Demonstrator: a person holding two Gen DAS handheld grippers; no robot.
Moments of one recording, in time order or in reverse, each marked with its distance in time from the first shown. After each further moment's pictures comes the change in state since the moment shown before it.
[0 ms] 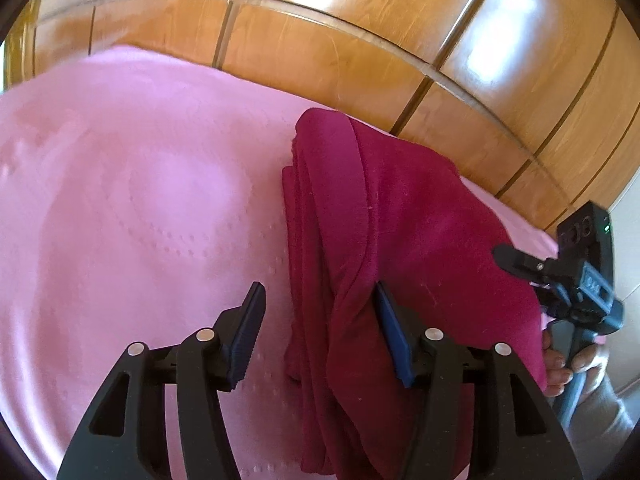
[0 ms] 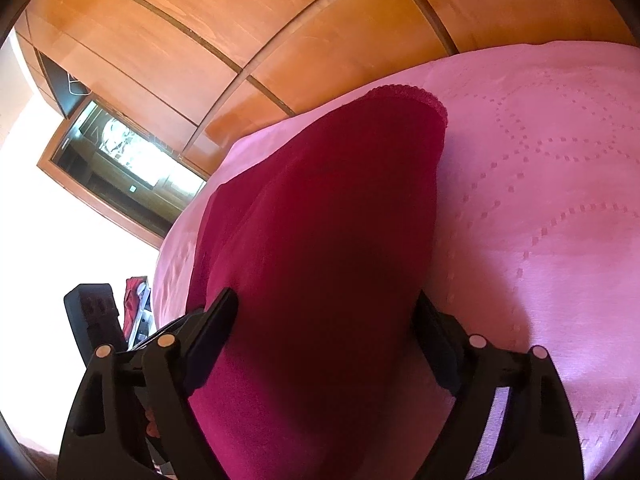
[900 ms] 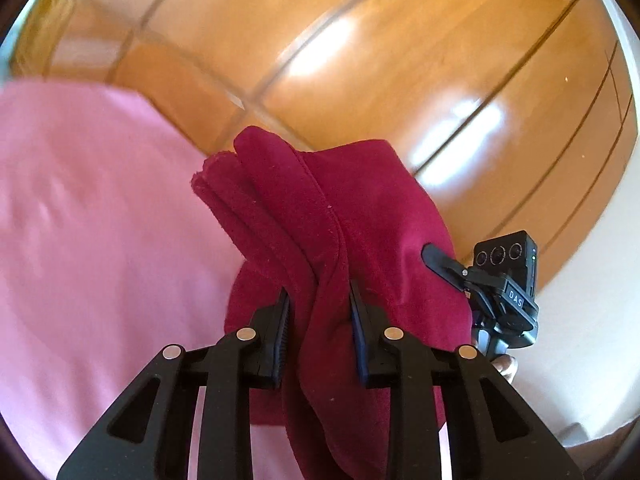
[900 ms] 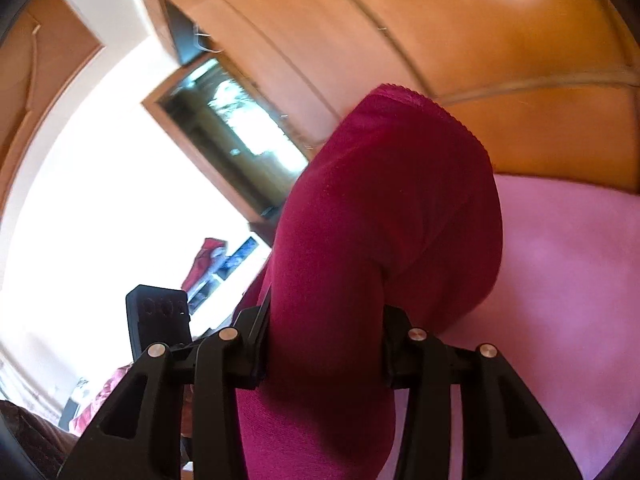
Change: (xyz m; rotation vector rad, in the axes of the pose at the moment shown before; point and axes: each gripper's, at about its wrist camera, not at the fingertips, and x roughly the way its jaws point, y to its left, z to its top) left arm -0.137 0.057 0.045 -0.168 -0.325 -0.235; right arm 0.037 0.177 0.066 -0.320 0.007 0.341
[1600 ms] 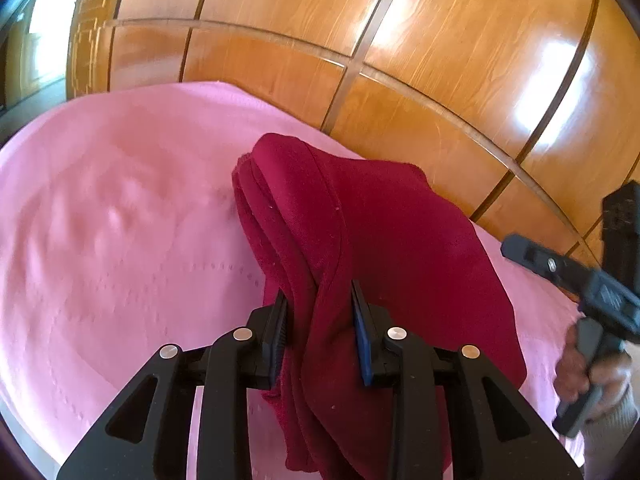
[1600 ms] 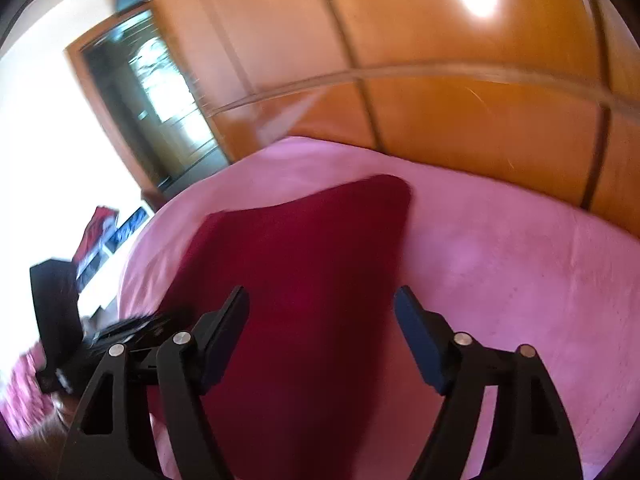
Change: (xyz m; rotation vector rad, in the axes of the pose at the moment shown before) left arm 0.087 0.039 -0.011 0.106 0.120 0.437; right arm 0.077 -0.037 -0.018 -0.132 0.073 -0.451
